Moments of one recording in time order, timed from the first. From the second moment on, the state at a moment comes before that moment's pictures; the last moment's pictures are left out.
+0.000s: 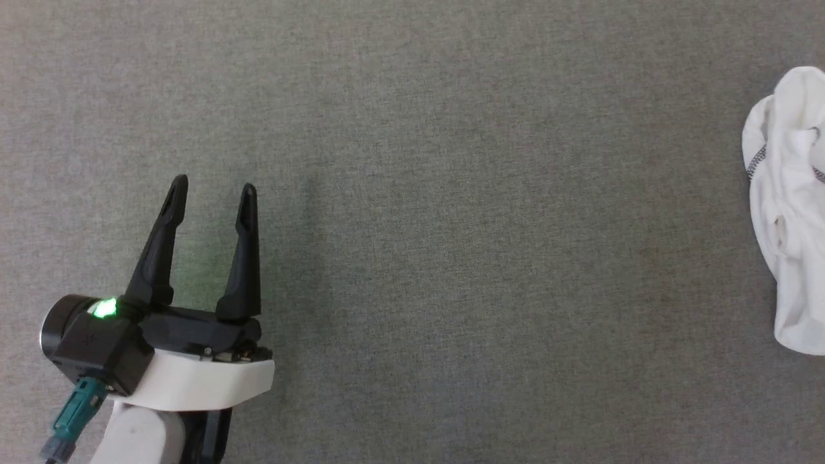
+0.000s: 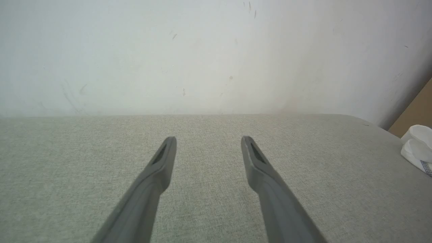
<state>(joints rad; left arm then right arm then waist) -0.11 0.36 -0.22 -0.31 -0.35 0.13 -0.25 -0.48 -0.51 -0.20 0.25 0.16 0.13 0.58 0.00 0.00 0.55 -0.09</state>
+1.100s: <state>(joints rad) 0.06 0.20 -0.13 -0.23 -0.24 0.12 -0.26 -0.17 -0.14 -0.19 -0.15 0.16 0.13 0.17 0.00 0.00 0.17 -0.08</state>
